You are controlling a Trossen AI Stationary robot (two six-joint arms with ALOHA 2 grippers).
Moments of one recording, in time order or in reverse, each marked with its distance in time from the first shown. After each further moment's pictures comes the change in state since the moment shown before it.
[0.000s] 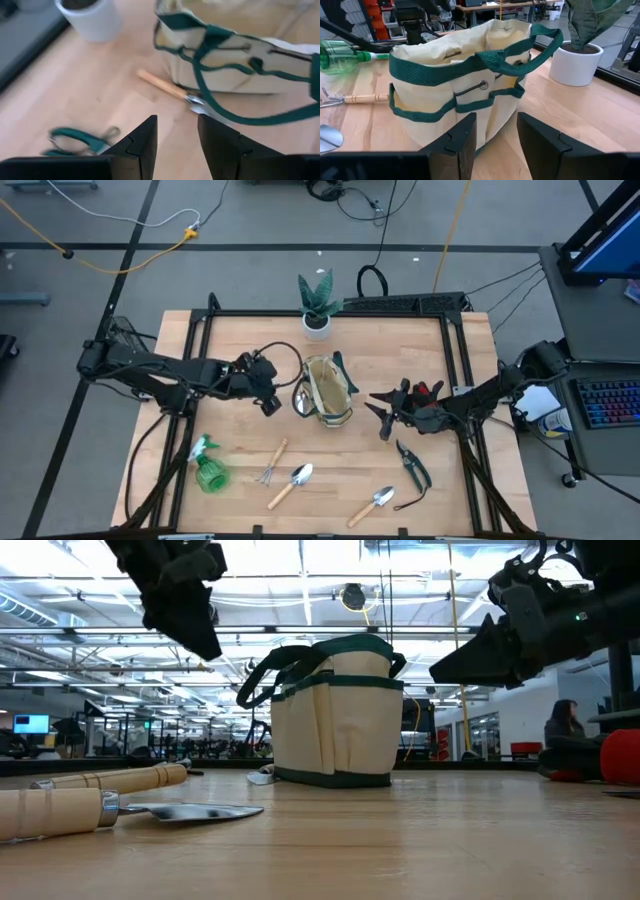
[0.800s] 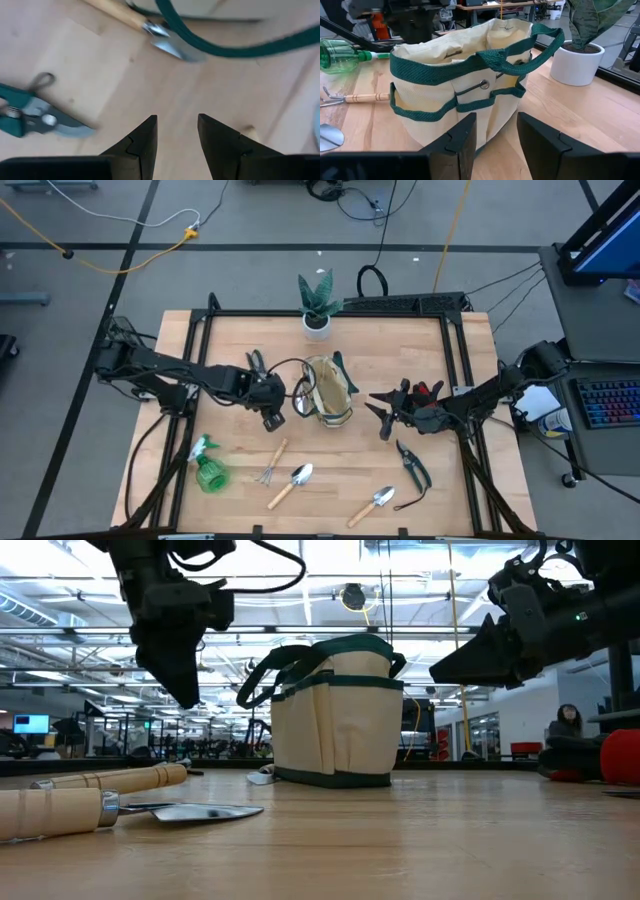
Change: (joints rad) left arm -0.003 0.162 -0.001 -0.037 0.303 -0.070; right arm 0.000 0.000 0.000 -0.001 -0.004 0.000
